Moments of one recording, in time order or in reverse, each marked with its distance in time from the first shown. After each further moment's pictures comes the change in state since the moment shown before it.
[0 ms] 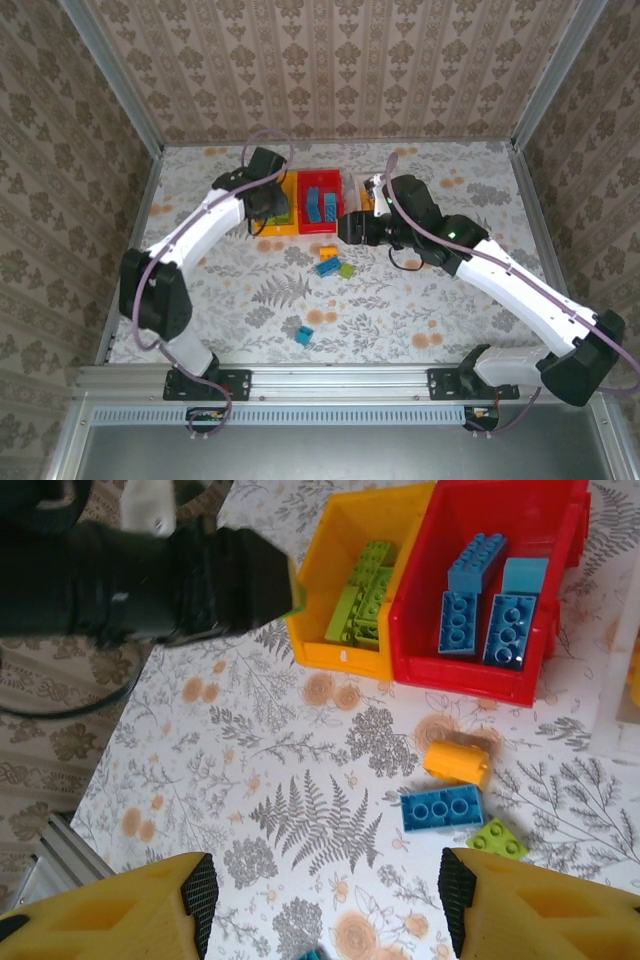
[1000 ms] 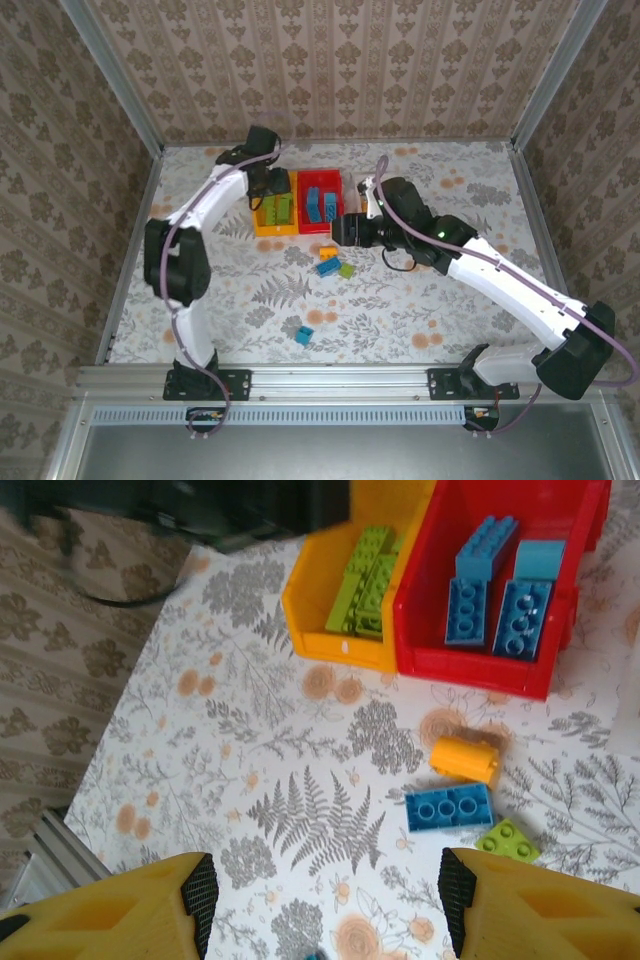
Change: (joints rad) left arm 0.082 0.138 0.158 0.029 0.076 0.171; right arm 0.039 0.024 -0.035 0.030 0.013 0.004
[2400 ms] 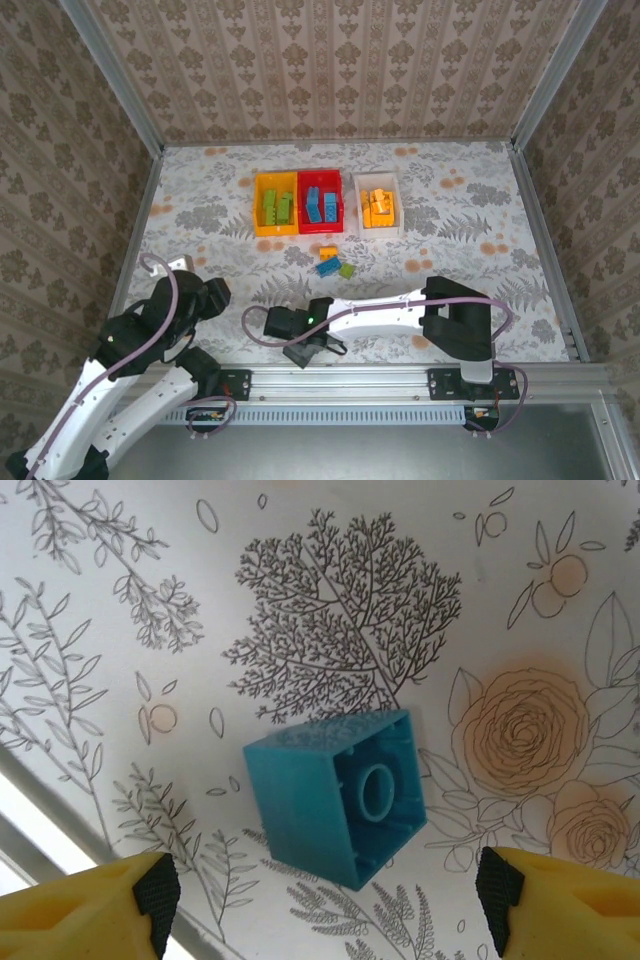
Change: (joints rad) left arm -0.303 -1.390 -0.789 -0.443 -0.247 -0.433; right arm 0.607 0.608 0.084 -0.187 0.309 -0.140
